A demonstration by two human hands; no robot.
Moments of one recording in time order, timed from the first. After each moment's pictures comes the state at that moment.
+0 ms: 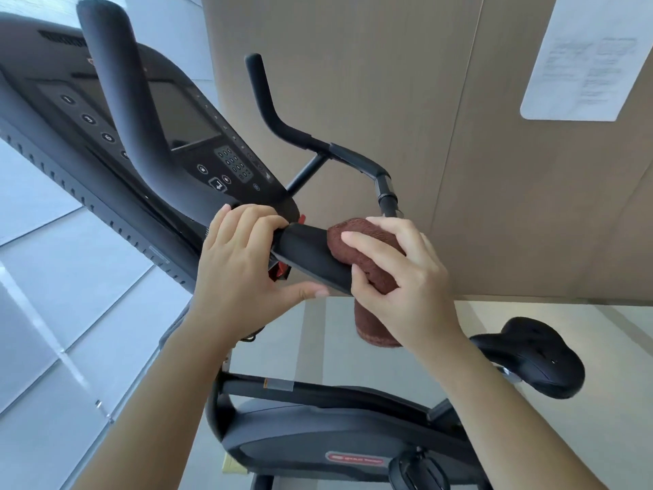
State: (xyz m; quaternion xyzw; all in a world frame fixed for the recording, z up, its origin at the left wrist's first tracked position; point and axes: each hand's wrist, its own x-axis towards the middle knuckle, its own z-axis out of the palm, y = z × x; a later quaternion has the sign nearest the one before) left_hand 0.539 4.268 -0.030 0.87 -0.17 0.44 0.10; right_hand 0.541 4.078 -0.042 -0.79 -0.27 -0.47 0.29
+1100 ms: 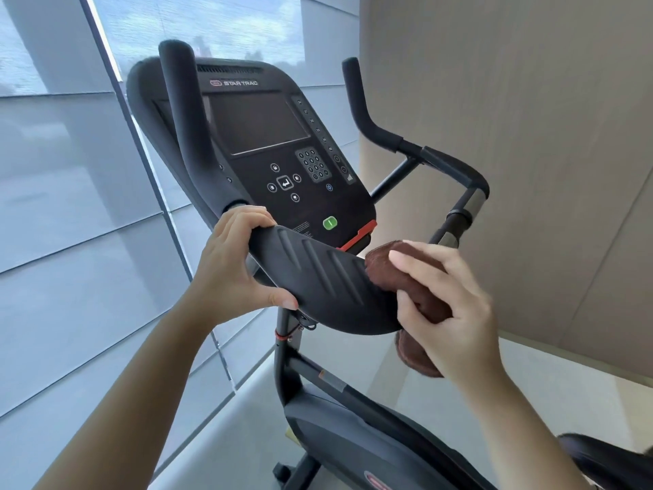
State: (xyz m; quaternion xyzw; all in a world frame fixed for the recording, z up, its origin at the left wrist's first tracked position) left_hand 0.531 4.231 -0.026 0.91 -0.03 0.39 0.16; right_hand 0.626 4.001 -0.072 -0.63 -0.47 -0.31 0.54
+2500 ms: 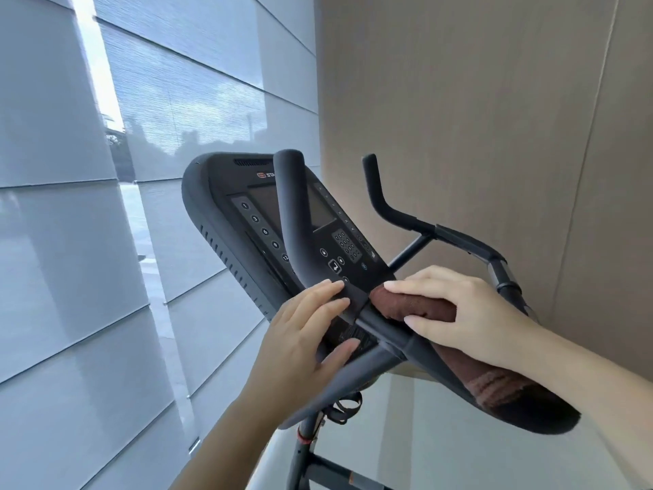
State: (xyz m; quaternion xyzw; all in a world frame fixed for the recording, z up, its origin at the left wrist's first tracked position) left_hand 0.527 4.349 -0.021 0.86 -0.19 0.46 0.12; right_hand 0.585 4.133 0.038 -0.81 -0.44 -0.14 0.35
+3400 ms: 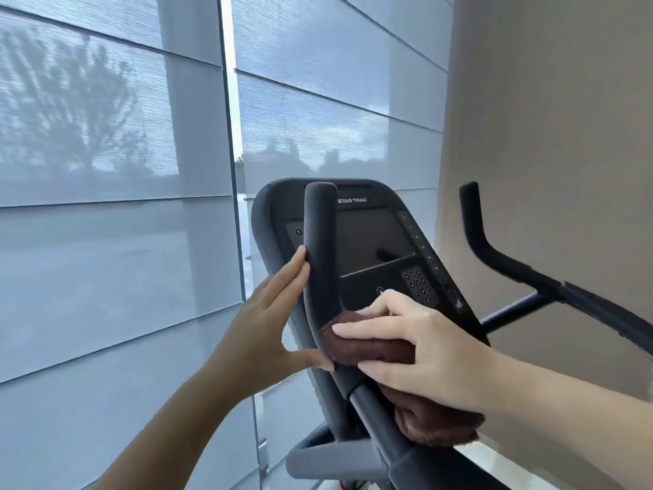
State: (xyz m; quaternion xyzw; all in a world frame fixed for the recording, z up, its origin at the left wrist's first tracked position) left_hand 0.536 4.362 0.040 0.90 0.02 0.43 0.02; right_hand 0.676 4.191 0.055 -0.62 -0.71 0.00 0.35
